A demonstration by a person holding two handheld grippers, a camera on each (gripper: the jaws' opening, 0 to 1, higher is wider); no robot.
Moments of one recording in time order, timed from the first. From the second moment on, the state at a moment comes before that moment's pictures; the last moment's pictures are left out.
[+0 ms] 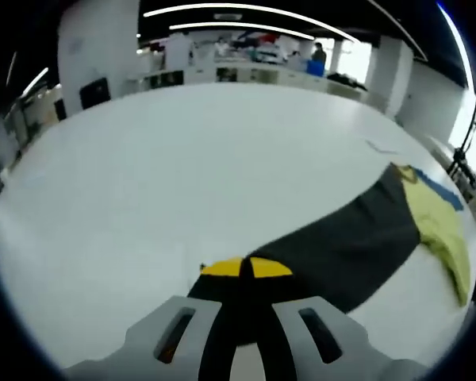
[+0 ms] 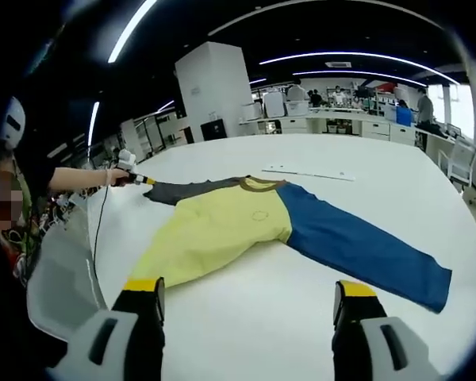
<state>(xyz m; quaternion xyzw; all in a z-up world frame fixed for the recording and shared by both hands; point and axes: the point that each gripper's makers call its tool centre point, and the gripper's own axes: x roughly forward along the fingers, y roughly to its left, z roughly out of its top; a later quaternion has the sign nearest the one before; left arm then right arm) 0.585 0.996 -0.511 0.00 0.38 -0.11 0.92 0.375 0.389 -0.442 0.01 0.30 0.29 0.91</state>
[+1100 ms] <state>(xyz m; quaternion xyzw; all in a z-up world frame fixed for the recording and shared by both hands) 0.593 1.003 -0.512 0.07 0.39 -0.13 0.91 0.365 0.380 -0.446 0.02 0.30 0.28 0.91</state>
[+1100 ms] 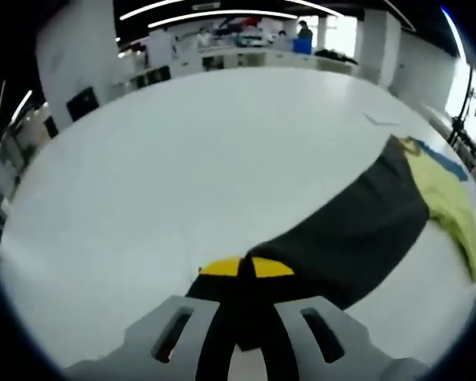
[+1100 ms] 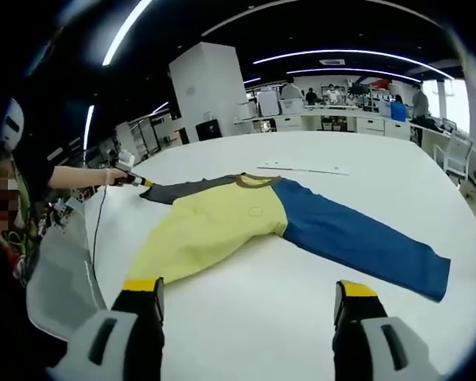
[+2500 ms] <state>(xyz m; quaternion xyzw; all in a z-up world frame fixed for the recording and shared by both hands) 0.522 0.945 -0.498 0.07 0.33 -0.29 0.90 0.361 0.379 -0.443 0.03 0.29 0.27 0.92</state>
